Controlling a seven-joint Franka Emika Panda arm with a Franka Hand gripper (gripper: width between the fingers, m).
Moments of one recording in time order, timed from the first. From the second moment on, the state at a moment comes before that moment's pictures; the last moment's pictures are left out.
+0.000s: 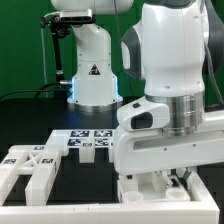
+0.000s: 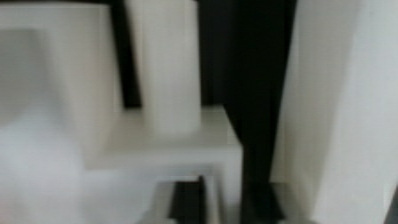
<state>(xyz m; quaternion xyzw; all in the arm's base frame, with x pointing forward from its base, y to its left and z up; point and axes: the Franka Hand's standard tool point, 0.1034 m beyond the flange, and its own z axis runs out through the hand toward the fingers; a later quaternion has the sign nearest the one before) 0.614 0.113 0.021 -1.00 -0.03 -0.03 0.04</state>
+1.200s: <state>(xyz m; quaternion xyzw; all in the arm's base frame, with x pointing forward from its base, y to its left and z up) 0.572 0.041 0.080 -1.00 -0.08 -0.04 0.04</state>
